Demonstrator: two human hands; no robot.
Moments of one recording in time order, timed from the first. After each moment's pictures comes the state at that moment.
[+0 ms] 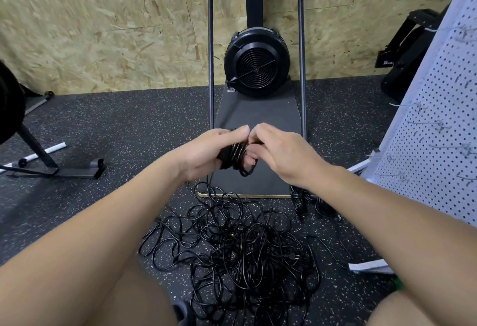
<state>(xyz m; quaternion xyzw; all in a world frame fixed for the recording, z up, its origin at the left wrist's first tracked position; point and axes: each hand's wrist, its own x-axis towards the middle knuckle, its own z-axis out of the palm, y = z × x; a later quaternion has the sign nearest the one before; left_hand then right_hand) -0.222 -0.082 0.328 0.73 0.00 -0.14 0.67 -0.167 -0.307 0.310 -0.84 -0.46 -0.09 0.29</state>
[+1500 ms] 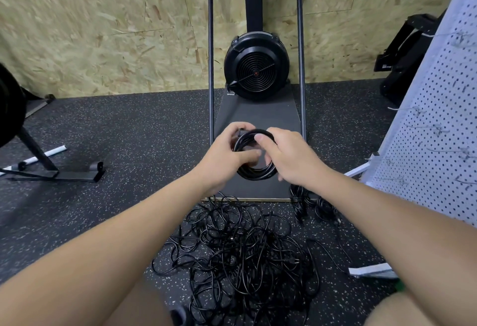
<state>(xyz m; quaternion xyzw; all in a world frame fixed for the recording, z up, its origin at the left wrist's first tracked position) -0.222 -0.122 0.306 0.76 0.01 0.09 0.65 -0.164 -0.305 0.317 -0.86 -0.30 0.01 0.42</state>
